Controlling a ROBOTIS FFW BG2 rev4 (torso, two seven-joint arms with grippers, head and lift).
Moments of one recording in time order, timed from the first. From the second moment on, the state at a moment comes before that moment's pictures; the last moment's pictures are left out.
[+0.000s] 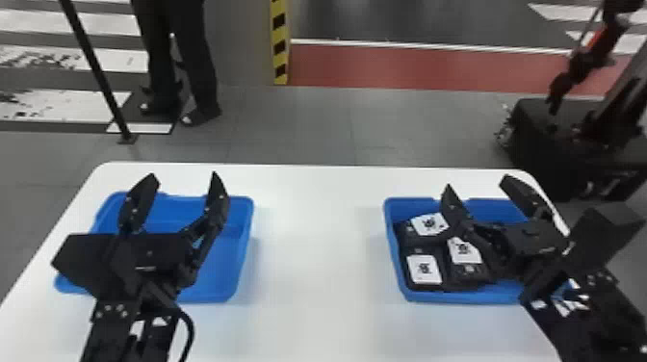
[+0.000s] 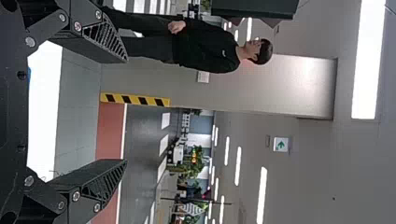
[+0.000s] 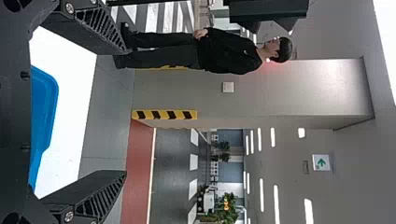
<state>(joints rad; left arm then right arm) 0.41 0.00 -0.05 -2.03 0.03 -0.09 0.04 0.32 -0.09 -0.14 -2.00 -0.14 0.11 0.33</state>
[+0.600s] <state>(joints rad) 0.41 0.00 -0.05 -2.02 0.04 -0.10 0.04 0.33 -0.09 -0.14 -2.01 -0.13 0.11 0.33</state>
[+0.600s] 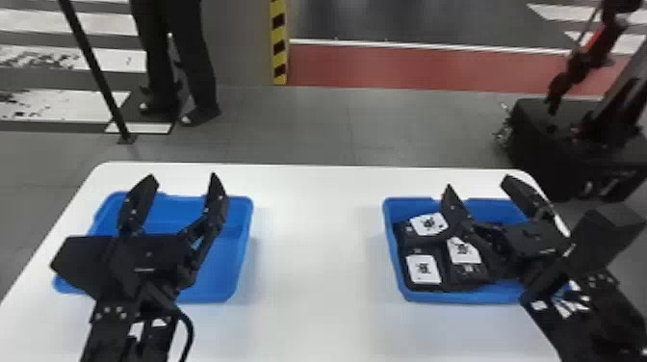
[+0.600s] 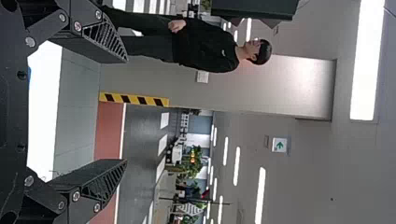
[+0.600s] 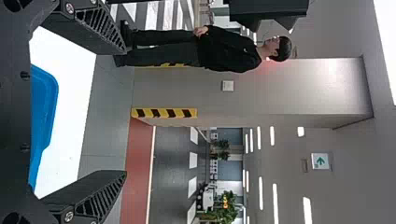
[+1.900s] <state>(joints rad) 0.42 0.00 -0.05 -2.02 0.04 -0.10 0.03 -0.10 -0.13 -0.15 -1.46 -0.20 0.56 0.31</state>
